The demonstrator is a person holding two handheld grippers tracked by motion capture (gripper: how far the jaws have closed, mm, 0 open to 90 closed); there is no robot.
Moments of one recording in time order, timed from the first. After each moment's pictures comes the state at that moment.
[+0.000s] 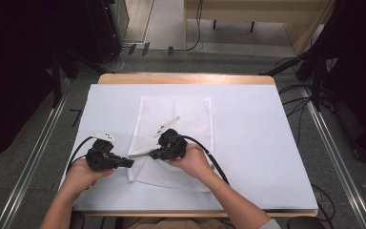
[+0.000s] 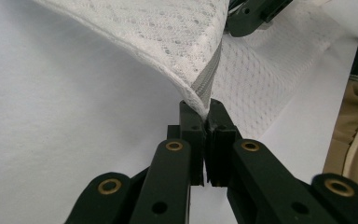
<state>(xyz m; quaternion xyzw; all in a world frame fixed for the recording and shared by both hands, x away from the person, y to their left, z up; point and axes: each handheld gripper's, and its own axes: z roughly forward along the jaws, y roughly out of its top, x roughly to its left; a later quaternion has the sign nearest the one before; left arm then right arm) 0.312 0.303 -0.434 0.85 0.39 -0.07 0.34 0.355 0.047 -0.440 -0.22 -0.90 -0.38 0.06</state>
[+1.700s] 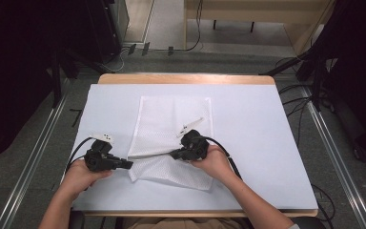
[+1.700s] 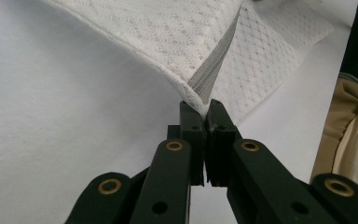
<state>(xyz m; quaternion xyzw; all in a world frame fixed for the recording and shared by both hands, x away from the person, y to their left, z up) 0.310 0.307 -0.436 0.85 0.39 -0.09 0.35 0.357 -0.015 -0.447 -0.25 -0.89 -0.37 0.06</state>
